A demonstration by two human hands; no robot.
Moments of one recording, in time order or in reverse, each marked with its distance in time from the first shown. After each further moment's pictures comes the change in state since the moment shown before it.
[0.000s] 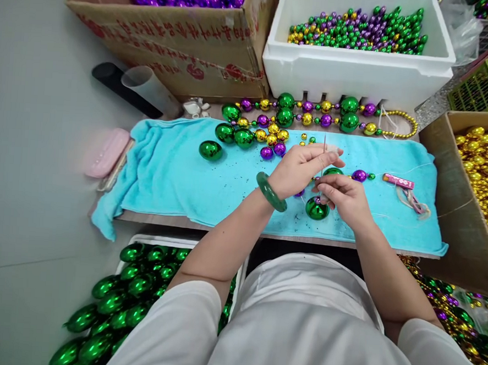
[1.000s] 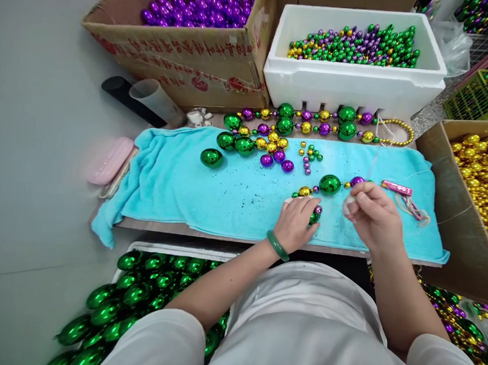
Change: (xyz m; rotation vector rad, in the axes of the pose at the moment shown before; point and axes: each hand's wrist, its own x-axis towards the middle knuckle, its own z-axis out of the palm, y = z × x) left_hand -0.075 -0.099 0.003 1.160 -0.025 0.103; right_hand -0.029 -0.014 -0.031 0.197 0.098 0.001
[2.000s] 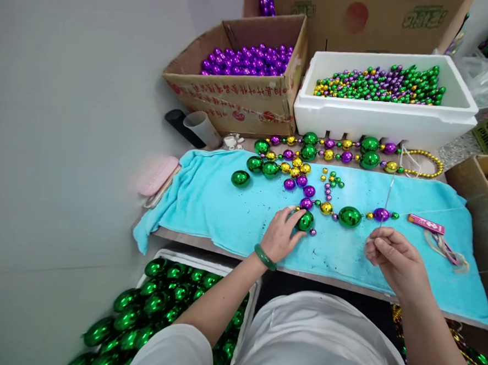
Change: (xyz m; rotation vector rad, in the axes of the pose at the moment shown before) left_hand -0.019 -0.078 -0.029 0.118 0.170 -0.042; right_hand -0.008 0.027 -0.023 0.098 -0.033 0.191
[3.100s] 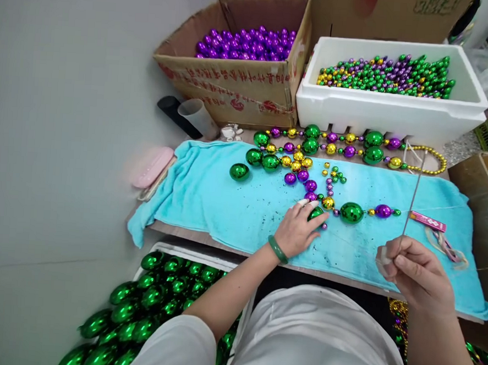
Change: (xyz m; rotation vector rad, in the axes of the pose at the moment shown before) left_hand 0.019 0.021 0.010 0.106 -0.084 0.179; right_hand -0.018 -0.018 0.000 0.004 -0.219 -0.094
